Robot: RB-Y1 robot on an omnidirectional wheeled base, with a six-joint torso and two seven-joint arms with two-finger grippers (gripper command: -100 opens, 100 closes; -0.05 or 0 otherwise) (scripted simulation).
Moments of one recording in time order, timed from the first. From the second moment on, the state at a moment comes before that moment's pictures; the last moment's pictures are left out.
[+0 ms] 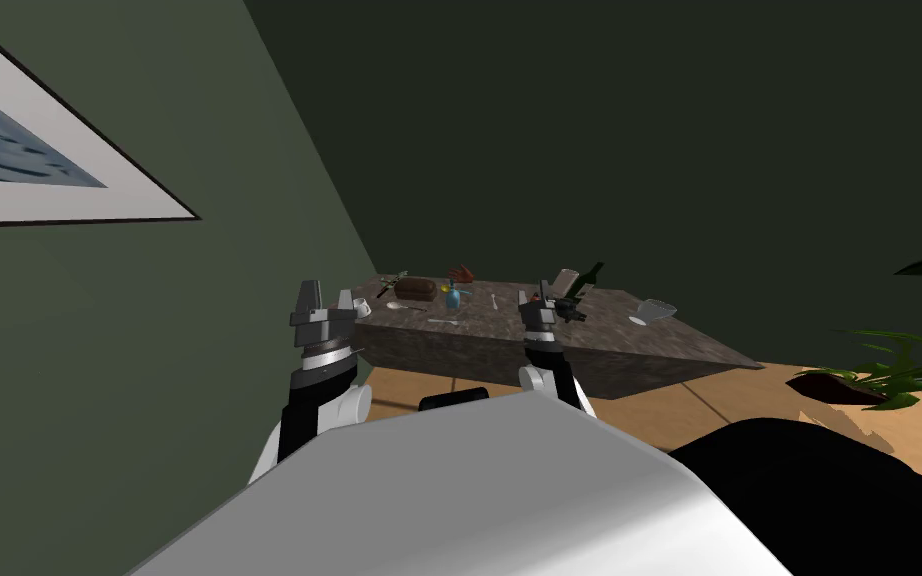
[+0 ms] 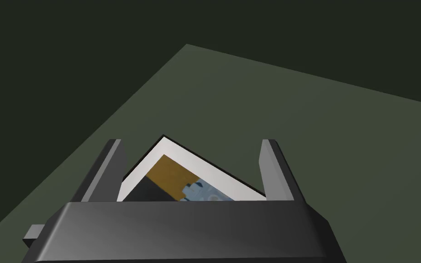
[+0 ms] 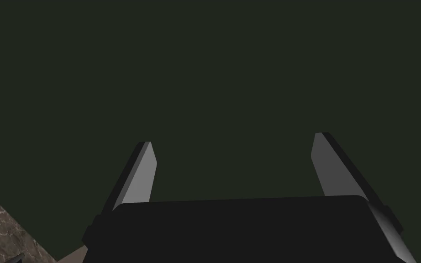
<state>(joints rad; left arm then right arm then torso) 0.50 -0.05 -0.01 -2.35 -0.11 -0.45 0.06 0.54 -0.01 0.01 -2.26 -0.07 -0.43 -0.05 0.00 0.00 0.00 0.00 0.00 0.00</state>
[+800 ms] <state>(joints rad) 0.50 -0.05 -0.01 -2.35 -0.11 -0.45 0.06 0.52 -0.22 0.00 -2.29 0.01 -0.39 -0.03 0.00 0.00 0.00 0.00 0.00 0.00</state>
